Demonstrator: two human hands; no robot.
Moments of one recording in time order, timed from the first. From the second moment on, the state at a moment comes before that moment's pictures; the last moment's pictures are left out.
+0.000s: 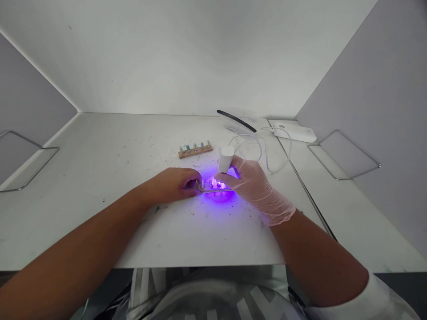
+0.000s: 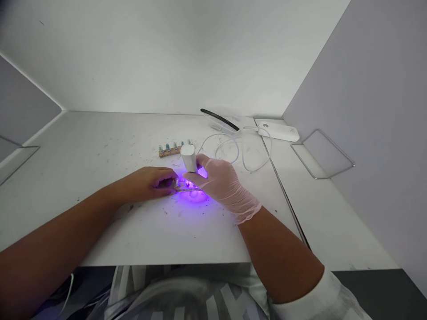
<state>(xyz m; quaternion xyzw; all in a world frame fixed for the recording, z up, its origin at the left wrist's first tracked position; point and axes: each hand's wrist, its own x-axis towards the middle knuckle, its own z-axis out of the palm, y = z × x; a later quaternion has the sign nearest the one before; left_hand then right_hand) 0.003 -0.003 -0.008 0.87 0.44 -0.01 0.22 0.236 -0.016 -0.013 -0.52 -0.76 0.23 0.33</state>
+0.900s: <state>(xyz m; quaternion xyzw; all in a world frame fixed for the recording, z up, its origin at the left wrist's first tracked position) 0.003 -0.004 -0.006 0.87 0.45 -0.02 0.21 0.235 -0.018 -0.009 -0.52 -0.76 0.24 0.32</state>
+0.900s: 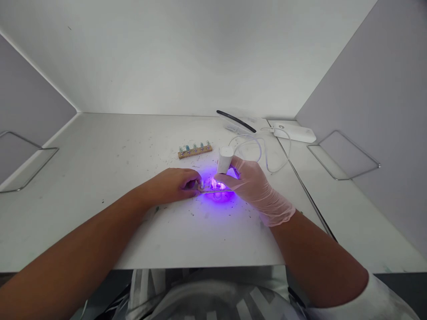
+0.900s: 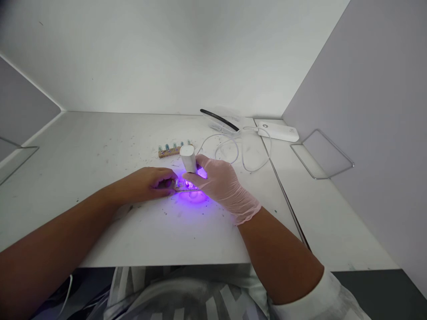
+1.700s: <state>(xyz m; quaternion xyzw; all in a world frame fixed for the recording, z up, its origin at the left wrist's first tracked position) 0.003 -0.003 -0.008 0.87 0.45 -0.02 0.21 0.235 -0.018 -0.010 -0.52 -0.75 0.24 0.32</state>
